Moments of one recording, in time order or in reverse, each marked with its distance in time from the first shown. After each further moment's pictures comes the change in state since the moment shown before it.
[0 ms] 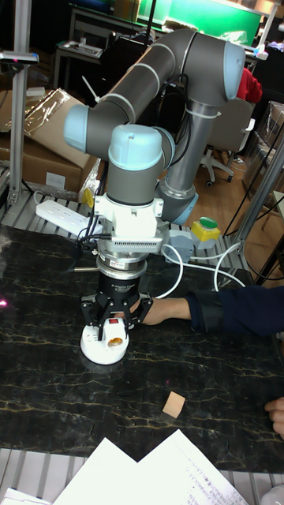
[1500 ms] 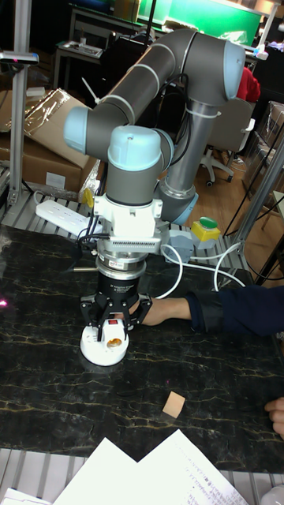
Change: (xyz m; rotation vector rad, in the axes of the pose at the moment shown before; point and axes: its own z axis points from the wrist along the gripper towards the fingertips) arm 0.000 -0.001 0.003 0.001 -0.011 0.014
